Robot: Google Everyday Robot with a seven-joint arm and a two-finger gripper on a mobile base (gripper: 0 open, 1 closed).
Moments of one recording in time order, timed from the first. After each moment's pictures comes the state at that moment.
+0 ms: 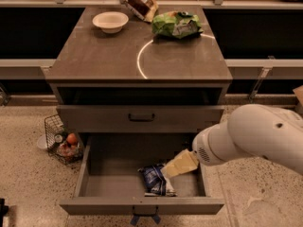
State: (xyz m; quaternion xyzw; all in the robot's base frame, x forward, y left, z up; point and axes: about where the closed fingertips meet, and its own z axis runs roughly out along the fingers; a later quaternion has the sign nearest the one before) arm 0.437 -0.105 0.716 -0.33 0.91 0.13 0.23
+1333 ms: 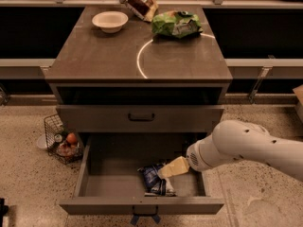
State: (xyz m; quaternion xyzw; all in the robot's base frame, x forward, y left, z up) arm 0.461 -0.109 0.606 -0.23 0.94 0.18 0.17
